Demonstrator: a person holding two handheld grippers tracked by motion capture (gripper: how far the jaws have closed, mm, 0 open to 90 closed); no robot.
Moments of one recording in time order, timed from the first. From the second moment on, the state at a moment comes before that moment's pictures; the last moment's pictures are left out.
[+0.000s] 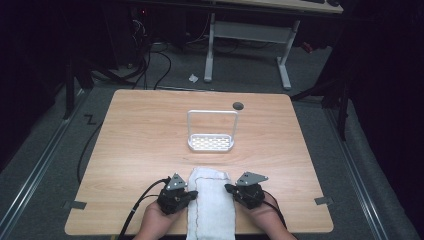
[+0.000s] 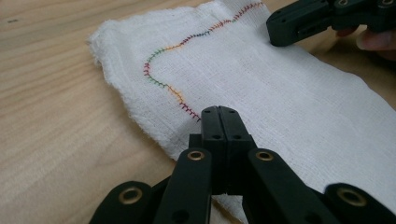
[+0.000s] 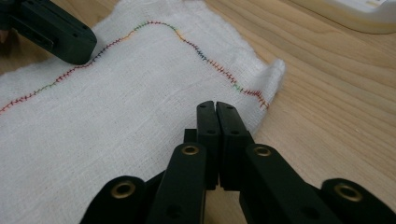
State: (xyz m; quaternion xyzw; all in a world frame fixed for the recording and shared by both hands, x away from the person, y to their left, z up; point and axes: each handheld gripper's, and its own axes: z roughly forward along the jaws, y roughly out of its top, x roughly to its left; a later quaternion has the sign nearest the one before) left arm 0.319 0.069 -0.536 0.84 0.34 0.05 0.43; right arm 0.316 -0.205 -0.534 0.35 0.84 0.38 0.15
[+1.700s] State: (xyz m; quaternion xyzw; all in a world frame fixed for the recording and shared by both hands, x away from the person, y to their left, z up) left arm 0.371 0.047 -0.525 0.74 0.45 0.14 0.48; right arm 0.350 -0.190 -0.520 0.44 0.76 0.42 0.22
